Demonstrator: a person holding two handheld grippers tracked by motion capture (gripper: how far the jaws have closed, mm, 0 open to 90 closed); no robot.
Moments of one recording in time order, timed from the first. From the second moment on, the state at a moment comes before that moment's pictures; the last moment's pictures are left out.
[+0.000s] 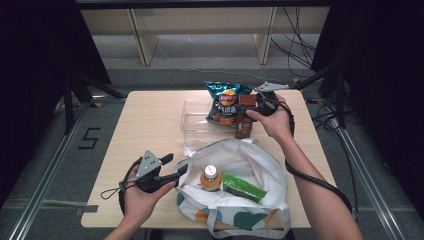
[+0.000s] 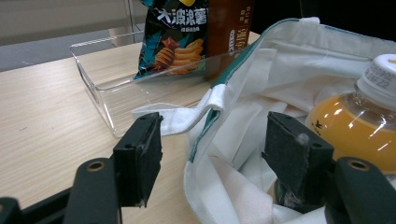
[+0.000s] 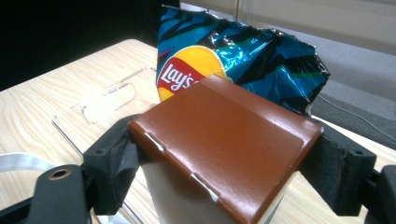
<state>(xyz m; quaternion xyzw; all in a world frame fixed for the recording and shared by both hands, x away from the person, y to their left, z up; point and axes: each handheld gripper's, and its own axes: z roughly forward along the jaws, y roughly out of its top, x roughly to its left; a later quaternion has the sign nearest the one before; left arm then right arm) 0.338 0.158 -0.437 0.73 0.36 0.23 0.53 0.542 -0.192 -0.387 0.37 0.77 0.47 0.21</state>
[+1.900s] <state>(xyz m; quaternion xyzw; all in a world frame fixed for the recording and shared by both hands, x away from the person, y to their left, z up) 0.338 0.160 -0.435 0.73 0.36 0.24 0.53 0.391 -0.225 -0.344 0.36 0.79 0.47 0.16</state>
